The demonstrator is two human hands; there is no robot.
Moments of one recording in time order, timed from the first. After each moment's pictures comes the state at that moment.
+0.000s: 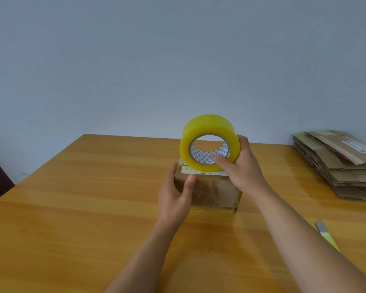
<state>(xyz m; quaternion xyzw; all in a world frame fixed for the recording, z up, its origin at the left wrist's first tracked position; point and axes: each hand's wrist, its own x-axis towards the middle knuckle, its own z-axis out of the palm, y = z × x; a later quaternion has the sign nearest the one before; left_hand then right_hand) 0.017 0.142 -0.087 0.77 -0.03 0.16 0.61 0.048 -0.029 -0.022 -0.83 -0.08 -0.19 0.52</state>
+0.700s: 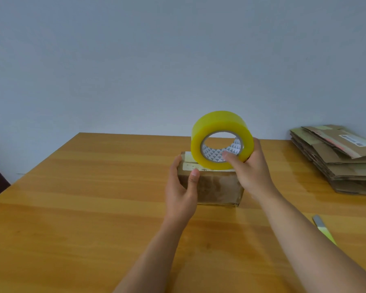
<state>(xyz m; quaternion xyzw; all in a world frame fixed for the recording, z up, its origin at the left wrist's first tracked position) 0.019 0.120 -0.086 0.73 -0.04 0.20 0.65 0.049 -0.047 -0.040 -0.77 -0.05 -0.24 0.59</state>
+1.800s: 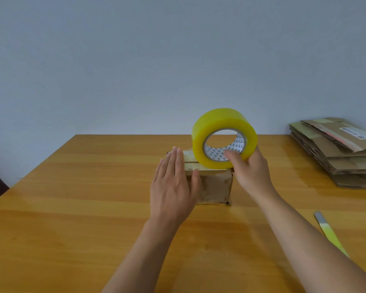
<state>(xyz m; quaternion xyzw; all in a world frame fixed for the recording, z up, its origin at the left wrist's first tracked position) 0.027 0.131 -0.072 0.93 -0.09 0.33 0.17 0.052 -0.056 -0.053 -0.79 0.00 -0.24 0.57</state>
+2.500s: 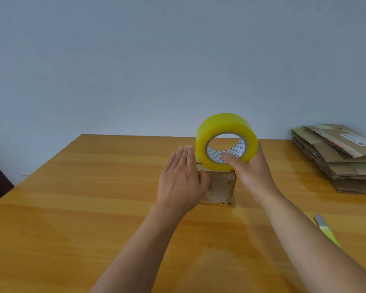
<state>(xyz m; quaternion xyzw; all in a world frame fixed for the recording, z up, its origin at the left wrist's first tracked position) 0.030 0.130 -0.047 0.95 -0.14 0.22 0.14 0.049 -0.052 -0.043 -0.77 0.00 -0.20 0.61</state>
